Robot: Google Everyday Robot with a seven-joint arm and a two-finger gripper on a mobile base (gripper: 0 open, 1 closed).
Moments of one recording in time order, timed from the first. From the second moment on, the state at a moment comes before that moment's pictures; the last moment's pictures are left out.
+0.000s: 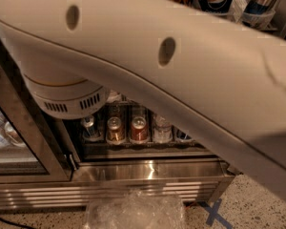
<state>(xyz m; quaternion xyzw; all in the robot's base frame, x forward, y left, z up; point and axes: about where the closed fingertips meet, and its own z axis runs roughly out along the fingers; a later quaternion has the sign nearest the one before) 0.553 0.130 1.144 -0.10 0.67 0.07 0.73</state>
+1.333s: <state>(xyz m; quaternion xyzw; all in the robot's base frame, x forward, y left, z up) 0.519 0.076 1.056 -0.06 0.75 0.13 0.65</state>
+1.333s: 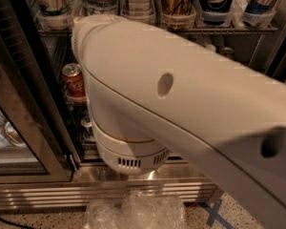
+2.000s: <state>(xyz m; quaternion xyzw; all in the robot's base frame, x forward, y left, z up) 0.519 0.075 1.049 -0.06 0.75 0.13 0.64</state>
